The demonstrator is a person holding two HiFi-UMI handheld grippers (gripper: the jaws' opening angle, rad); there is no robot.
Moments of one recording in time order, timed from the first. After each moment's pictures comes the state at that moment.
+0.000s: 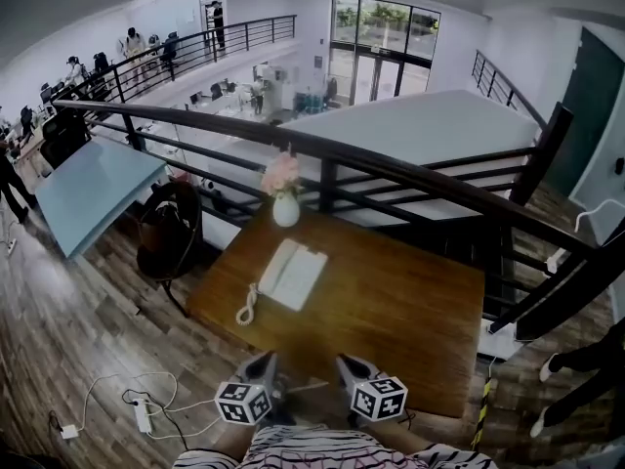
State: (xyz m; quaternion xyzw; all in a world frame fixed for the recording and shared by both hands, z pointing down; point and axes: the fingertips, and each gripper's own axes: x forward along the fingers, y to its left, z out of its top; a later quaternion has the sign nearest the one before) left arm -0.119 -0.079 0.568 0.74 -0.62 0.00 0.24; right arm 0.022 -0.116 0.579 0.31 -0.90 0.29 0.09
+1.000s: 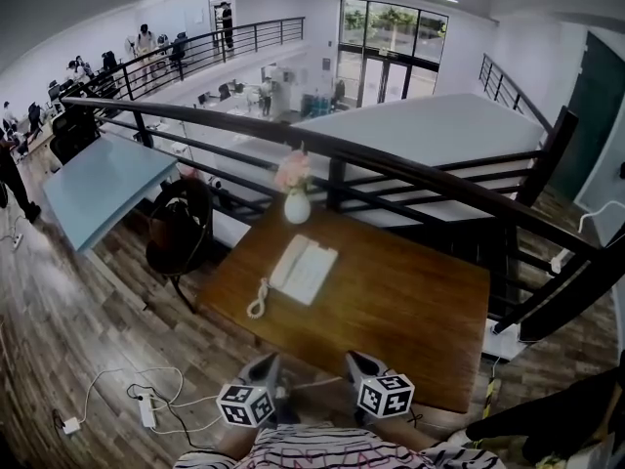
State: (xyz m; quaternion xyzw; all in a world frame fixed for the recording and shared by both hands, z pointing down) left arm -0.128 -0.037 0.564 0.74 -0.63 -0.02 0.24; right arm 0.022 -0.095 0.574 0.32 -0.90 0.28 0.11
